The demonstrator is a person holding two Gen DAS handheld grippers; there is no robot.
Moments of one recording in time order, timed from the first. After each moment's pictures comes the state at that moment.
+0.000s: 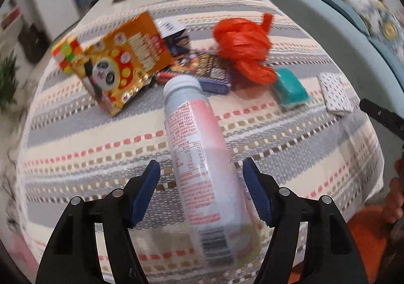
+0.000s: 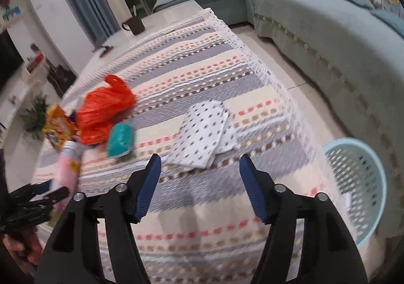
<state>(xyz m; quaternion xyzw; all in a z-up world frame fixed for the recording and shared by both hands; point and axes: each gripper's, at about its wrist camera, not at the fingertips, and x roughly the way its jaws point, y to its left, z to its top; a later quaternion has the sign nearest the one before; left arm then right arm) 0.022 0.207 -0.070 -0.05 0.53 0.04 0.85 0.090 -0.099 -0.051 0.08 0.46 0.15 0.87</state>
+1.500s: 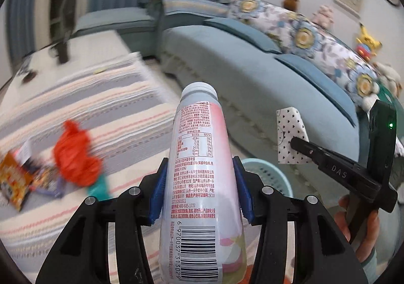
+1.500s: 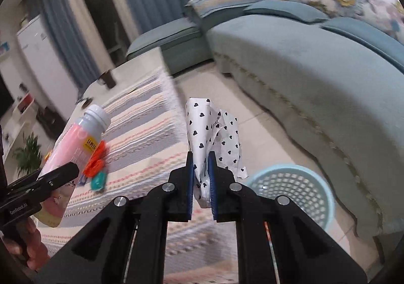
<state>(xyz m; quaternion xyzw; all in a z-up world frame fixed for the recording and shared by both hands) 0.070 -0.027 0.034 -0.04 0.40 -0.19 0.90 0.053 -0.265 0.025 0.15 0.37 0.07 0.91</state>
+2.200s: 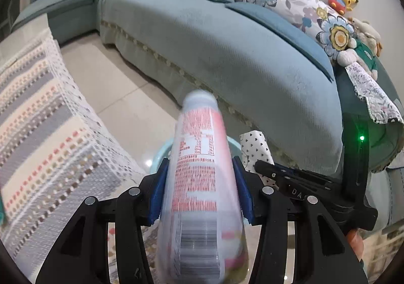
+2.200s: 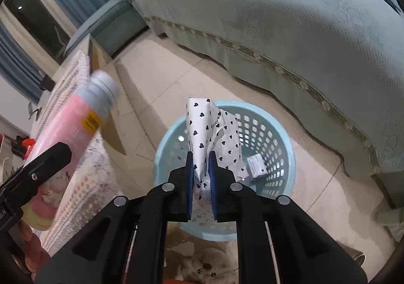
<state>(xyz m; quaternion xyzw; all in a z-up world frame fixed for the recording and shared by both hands) 0.111 -0.178 -0.067 -0.01 0.47 -0.30 0.83 0.044 -0.377 -0.102 0.23 0.49 -0.04 0.84</state>
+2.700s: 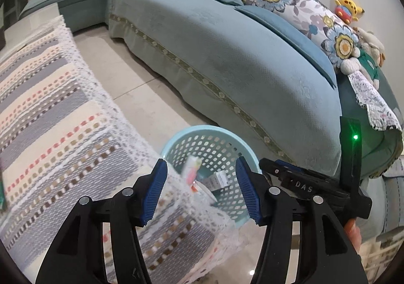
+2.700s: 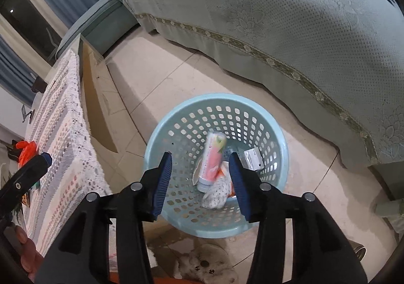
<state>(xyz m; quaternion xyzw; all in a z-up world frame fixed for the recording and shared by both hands) 0.105 -0.141 -0.066 -0.04 0.47 -0.29 0.83 0.041 -0.378 -0.108 0.23 0.50 -0.06 0.83</state>
